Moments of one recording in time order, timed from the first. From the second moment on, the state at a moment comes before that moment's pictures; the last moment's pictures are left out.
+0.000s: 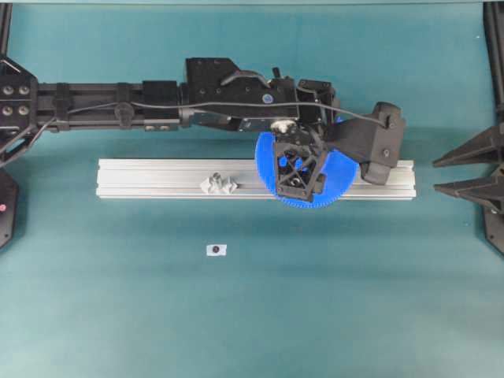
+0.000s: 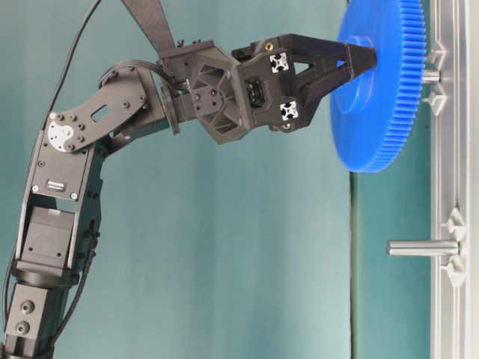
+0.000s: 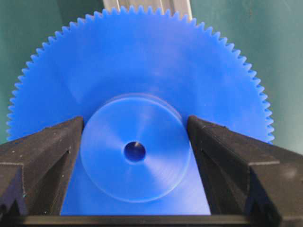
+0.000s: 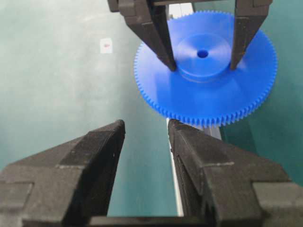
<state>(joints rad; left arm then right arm) 0.10 0.52 -0.39 0.02 1.02 0.35 -0.03 -1.21 1.21 0.03 0.40 0.08</state>
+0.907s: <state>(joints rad) 0.14 0.52 -0.48 0.02 1.09 0.36 -0.03 -1.21 1.21 0.03 0.40 0.08</state>
